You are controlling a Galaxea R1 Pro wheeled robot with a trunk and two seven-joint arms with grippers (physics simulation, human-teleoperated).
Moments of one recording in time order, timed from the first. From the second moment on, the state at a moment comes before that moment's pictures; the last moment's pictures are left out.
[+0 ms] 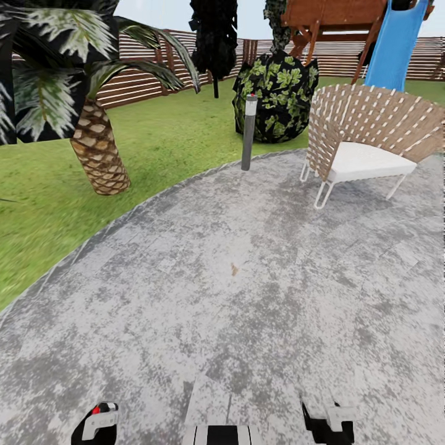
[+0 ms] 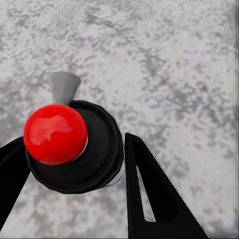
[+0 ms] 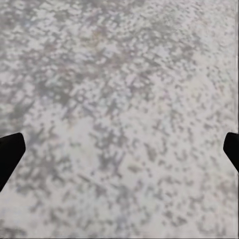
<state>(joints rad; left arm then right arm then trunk) -0.28 0.13 0.03 -0.27 0.08 -0.63 0.00 -0.33 -0.08 -0.11 -0.23 0.12 -0.60 -0.01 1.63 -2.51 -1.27</state>
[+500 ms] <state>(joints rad) -0.23 0.13 0.10 -0.27 0.08 -0.70 0.01 -0.33 -0.10 -0.11 -0.12 0.12 -0.66 0.00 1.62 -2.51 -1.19</state>
